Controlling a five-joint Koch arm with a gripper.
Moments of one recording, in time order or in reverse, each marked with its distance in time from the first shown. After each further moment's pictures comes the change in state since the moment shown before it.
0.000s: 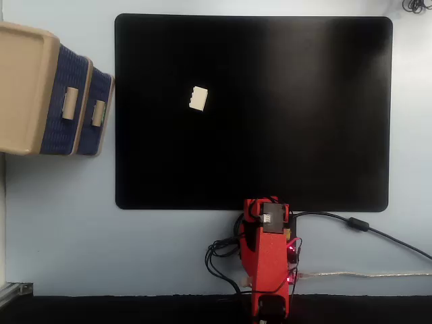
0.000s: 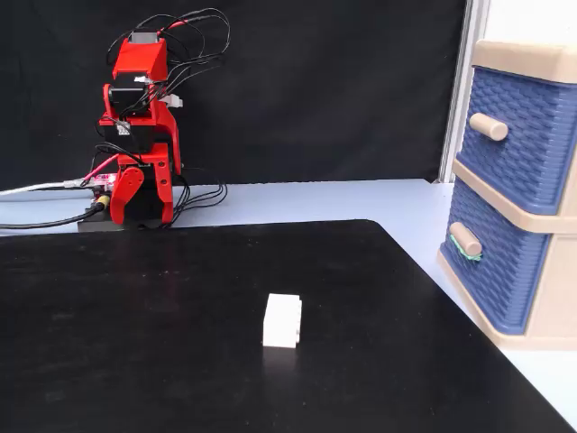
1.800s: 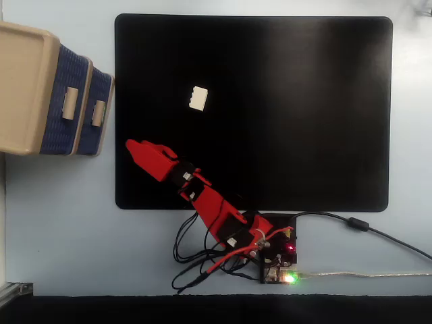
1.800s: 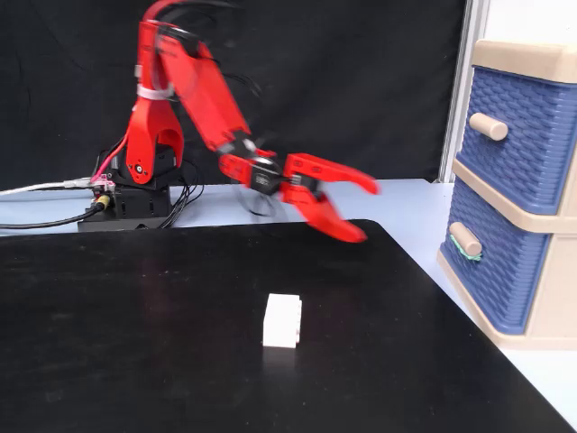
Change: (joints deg) arm -62.9 -57.2 -16.1 -135.7 88.2
